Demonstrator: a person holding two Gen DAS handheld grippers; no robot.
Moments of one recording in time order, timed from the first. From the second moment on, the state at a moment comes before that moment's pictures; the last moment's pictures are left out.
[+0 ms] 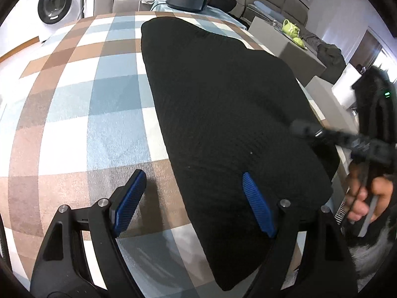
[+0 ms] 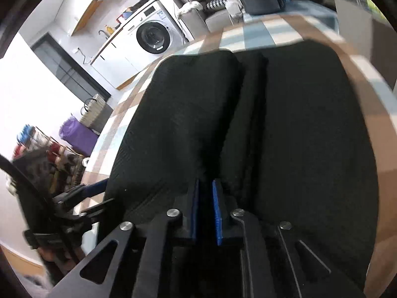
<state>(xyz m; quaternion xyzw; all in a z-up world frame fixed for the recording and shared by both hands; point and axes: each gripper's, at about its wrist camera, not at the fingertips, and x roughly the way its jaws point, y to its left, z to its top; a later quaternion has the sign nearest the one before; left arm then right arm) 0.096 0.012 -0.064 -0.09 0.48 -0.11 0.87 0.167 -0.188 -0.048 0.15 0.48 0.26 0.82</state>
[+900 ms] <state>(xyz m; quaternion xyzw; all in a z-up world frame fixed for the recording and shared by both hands) 0.115 0.029 -0.044 -0.13 0.46 -0.08 0.87 0.230 -0.240 -0.047 0.13 0.51 0.16 0.84</state>
